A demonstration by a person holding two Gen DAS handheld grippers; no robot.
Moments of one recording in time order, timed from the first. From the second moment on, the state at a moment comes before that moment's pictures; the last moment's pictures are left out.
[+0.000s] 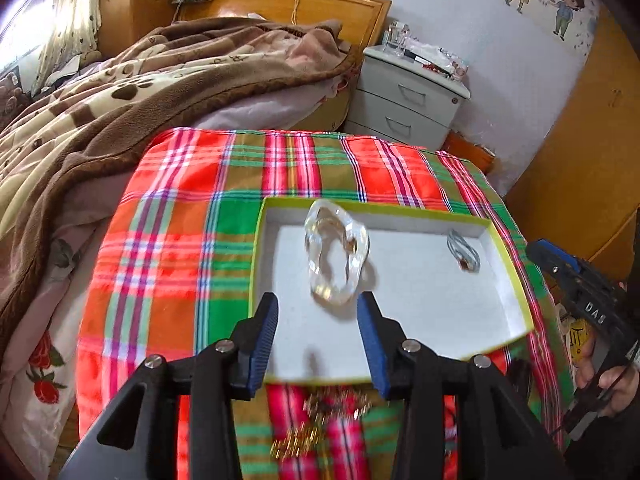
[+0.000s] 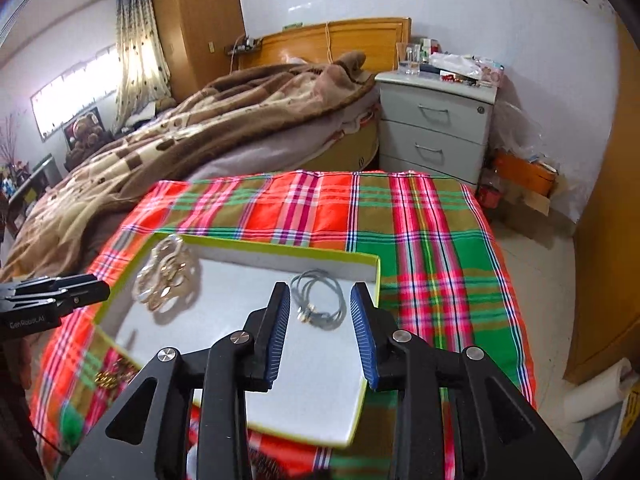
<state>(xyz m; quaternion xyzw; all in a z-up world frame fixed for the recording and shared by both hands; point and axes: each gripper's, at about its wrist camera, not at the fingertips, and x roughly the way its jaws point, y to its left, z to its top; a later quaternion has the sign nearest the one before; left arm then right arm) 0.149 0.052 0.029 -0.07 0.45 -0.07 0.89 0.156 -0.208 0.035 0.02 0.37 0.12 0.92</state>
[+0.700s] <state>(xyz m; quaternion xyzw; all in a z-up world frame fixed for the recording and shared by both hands) 0.055 0.079 -0.005 -0.10 0.45 -0.06 0.89 0.060 -0.241 -0.016 0.05 0.42 0.10 0.90</state>
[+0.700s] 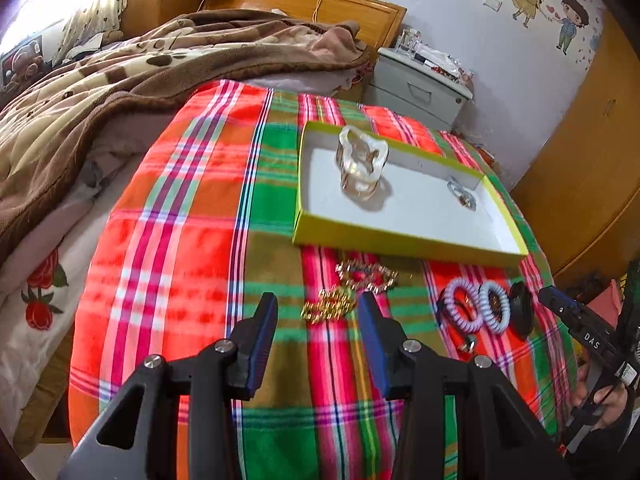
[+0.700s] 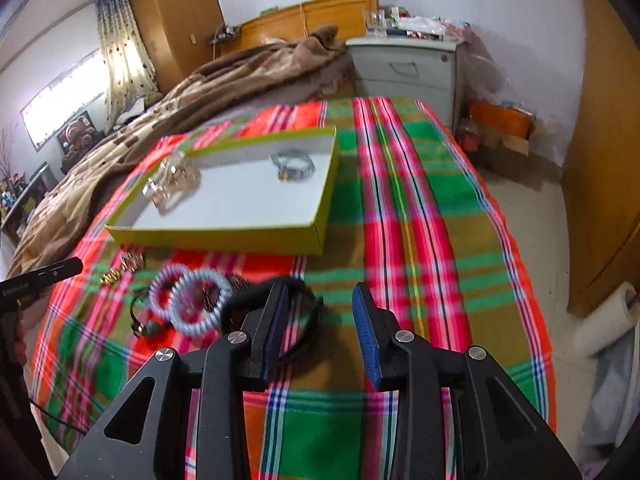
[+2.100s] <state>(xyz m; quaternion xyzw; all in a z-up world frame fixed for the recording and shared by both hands) 0.071 0.064 -0.031 -0.05 0.48 -0.08 0.87 0.065 -0.229 0.001 0.08 0.39 0.11 0.91</state>
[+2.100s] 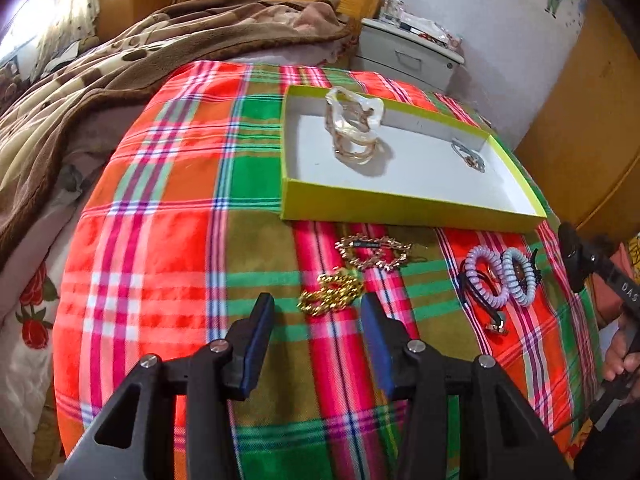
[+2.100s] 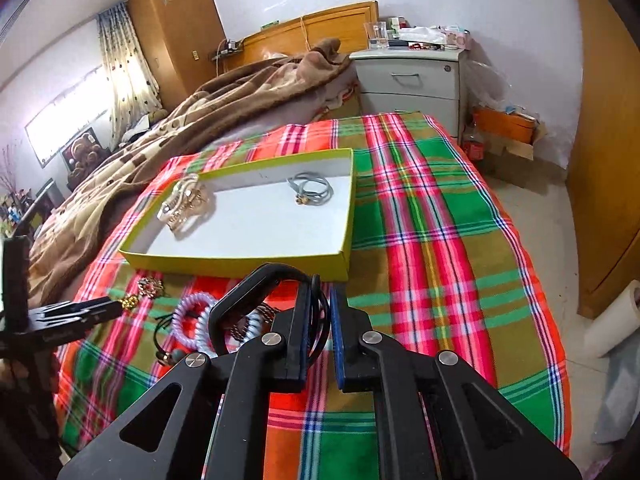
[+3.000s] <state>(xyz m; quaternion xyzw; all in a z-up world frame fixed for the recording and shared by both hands) 0.076 0.037 -0.031 0.03 0.47 -0.09 0.88 0.076 -0.217 0.006 0.08 0.38 0.14 0.91</state>
